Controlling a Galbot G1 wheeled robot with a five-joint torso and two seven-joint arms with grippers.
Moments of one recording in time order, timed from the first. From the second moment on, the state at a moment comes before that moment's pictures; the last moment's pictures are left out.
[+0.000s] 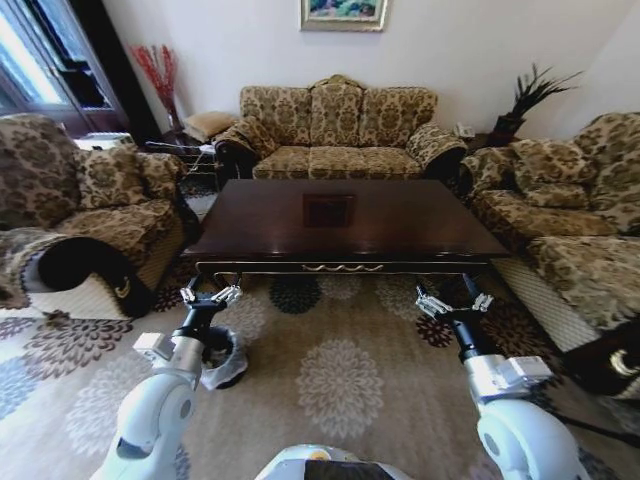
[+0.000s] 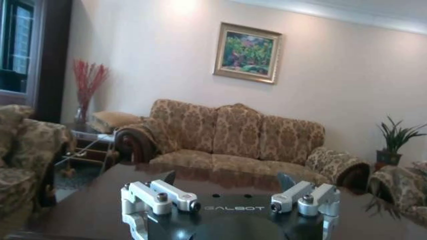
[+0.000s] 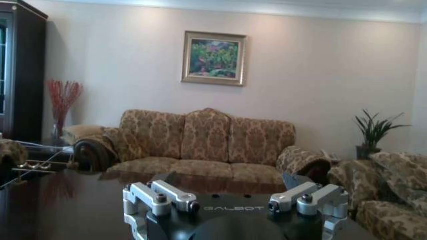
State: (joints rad) left arm 1.55 -1.35 -0.74 -2.35 -0.44 0.19 0.00; right arm -1.65 1.21 0.67 2.43 0.30 -0.14 0.13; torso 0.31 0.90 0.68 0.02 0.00
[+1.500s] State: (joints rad) left arm 1.60 -1.38 -0.73 -2.37 -0.27 0.16 -0.01; right arm -1.77 1.28 0.73 2.47 0.27 -0.13 0.12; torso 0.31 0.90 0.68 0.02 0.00
